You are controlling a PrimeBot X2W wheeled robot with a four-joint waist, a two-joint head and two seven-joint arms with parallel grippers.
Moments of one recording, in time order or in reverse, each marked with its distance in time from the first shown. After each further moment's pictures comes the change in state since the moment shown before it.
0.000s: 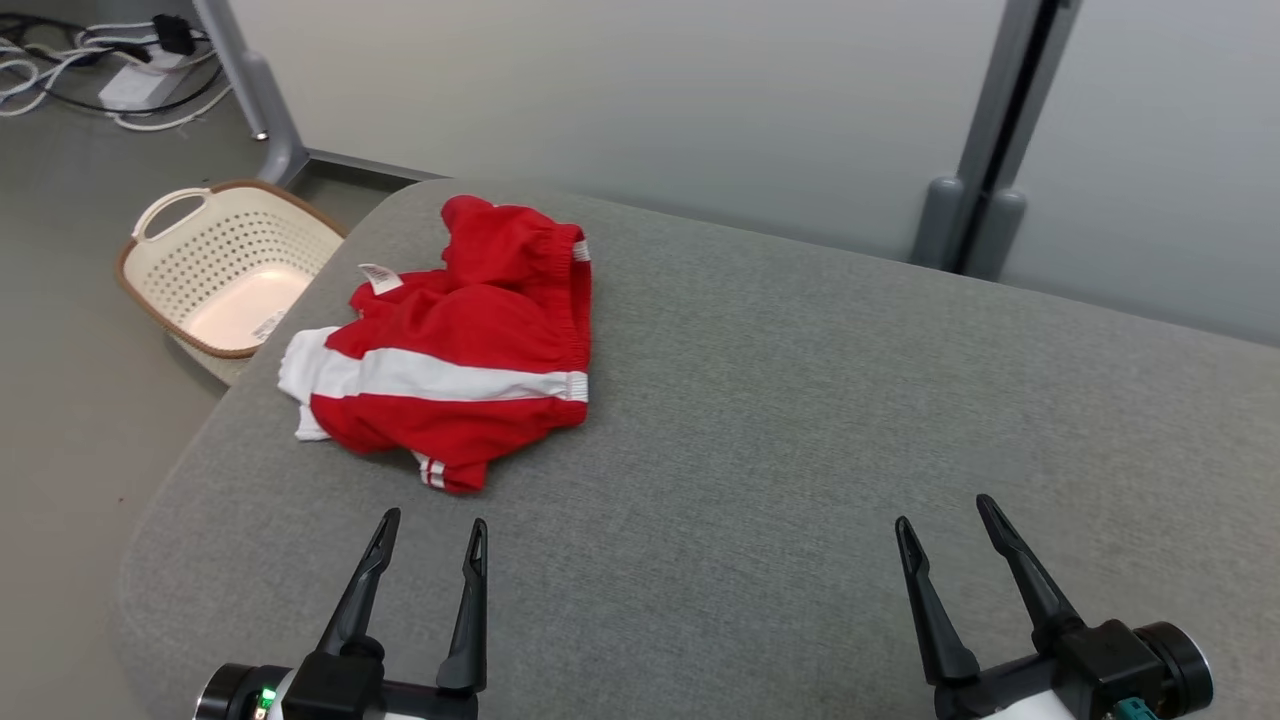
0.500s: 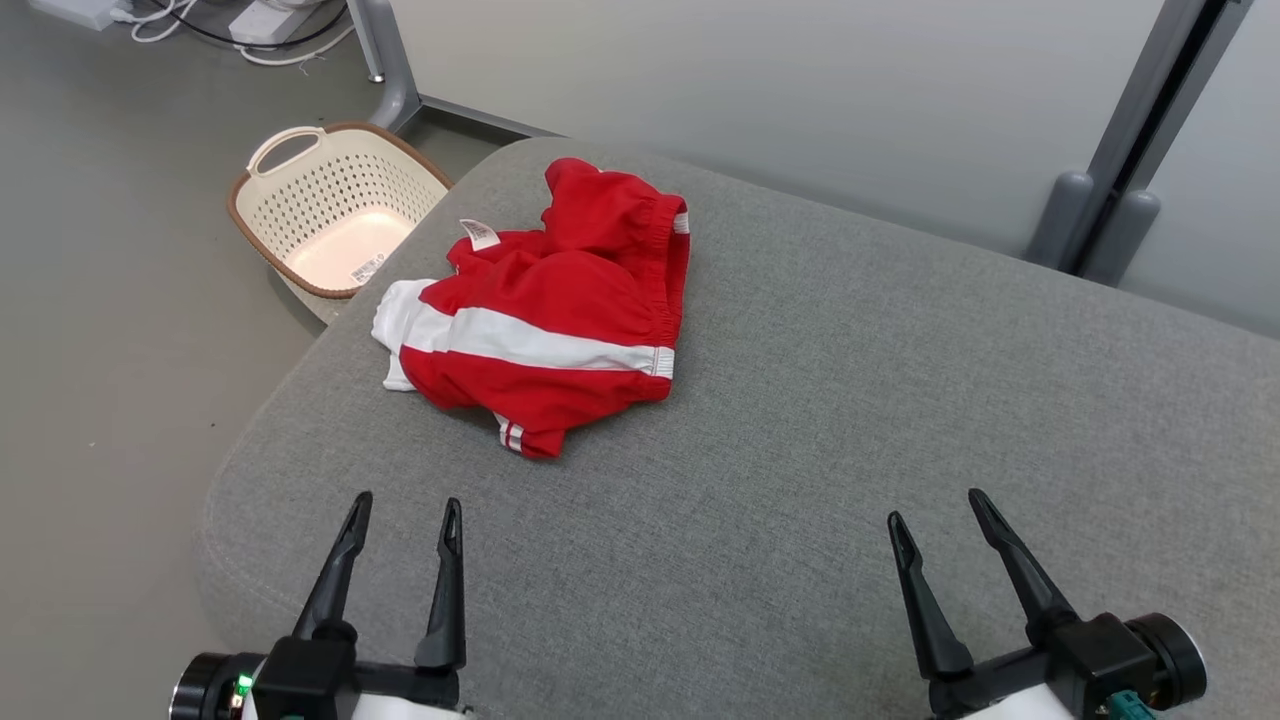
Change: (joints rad) left arm -0.004 0.000 0.025 -0.013 -0.031 0.016 0.000; right arm -0.006 0.000 0.011 0.004 -0.001 0.000 0.000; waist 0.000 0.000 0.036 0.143
